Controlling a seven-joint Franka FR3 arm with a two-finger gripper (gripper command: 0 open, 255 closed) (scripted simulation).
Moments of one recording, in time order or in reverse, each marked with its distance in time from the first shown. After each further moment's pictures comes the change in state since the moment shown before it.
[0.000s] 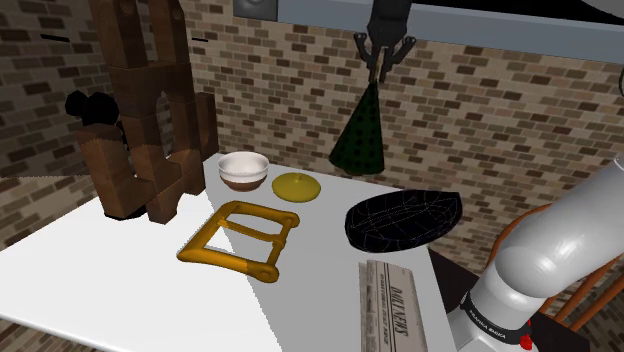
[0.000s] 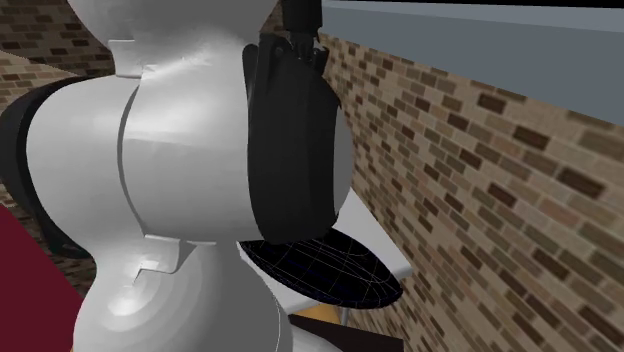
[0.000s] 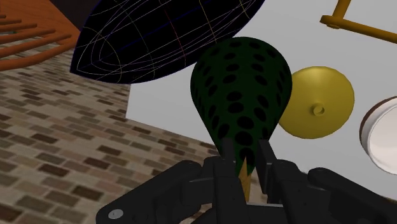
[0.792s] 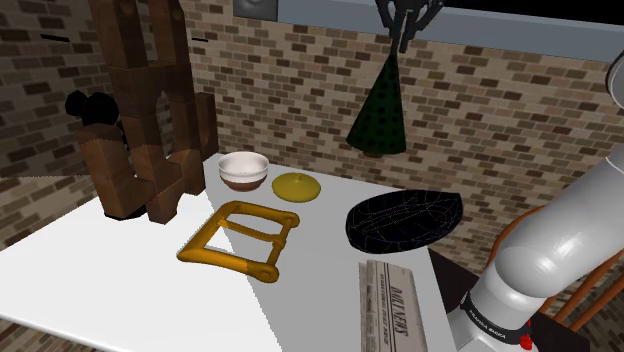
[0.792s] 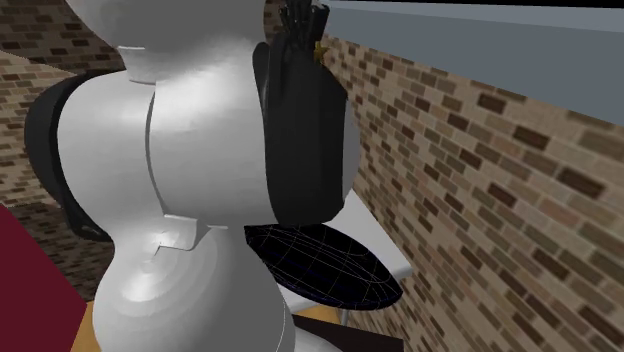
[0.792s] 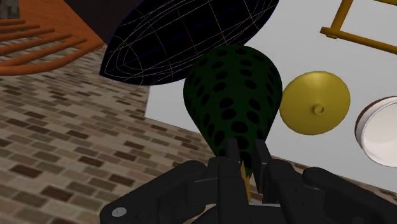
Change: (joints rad) arm -0.004 0.046 0.002 0.256 -0.012 -0.210 -0.006
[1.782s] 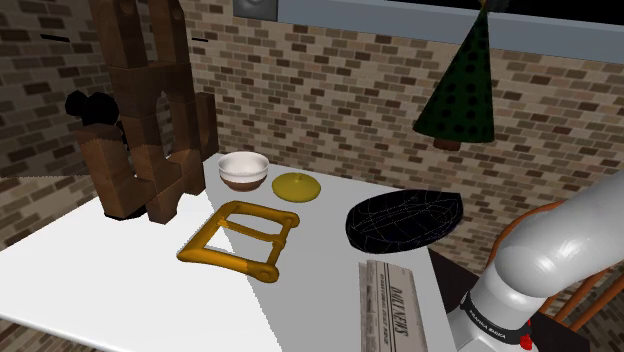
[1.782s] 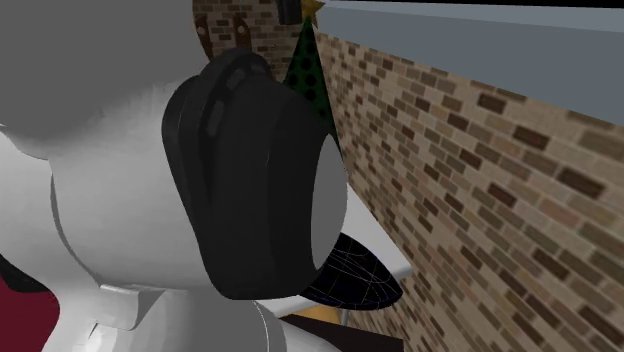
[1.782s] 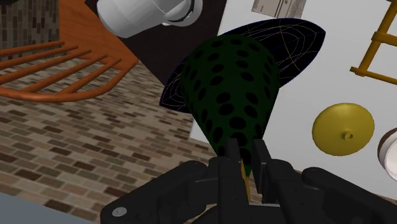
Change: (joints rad) arm -0.007 -0.140 -0.064 0.197 0.012 -0.333 -0.072
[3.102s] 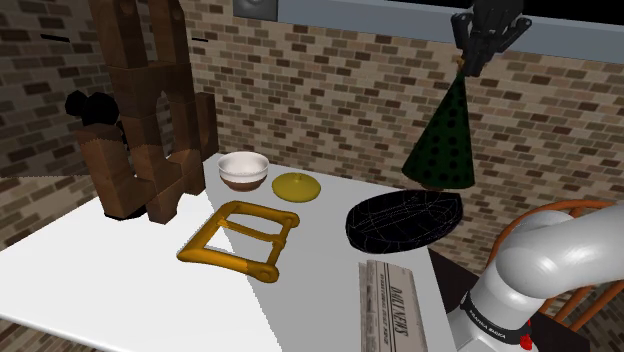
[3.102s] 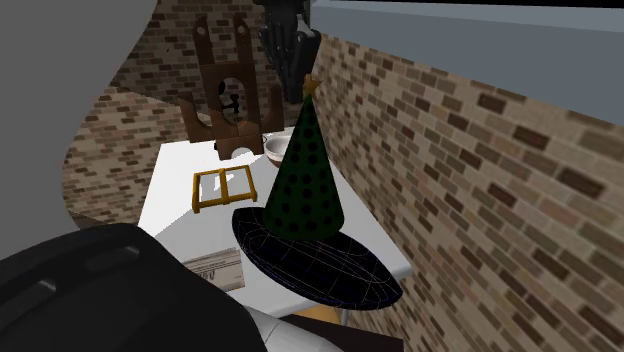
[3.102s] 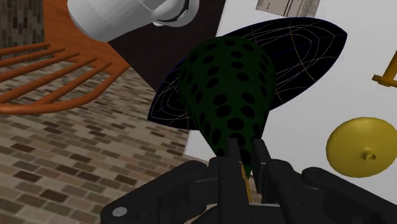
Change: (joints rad) arm 0.023 -0.315 -0.040 -0.624 0.031 0.310 -0.021
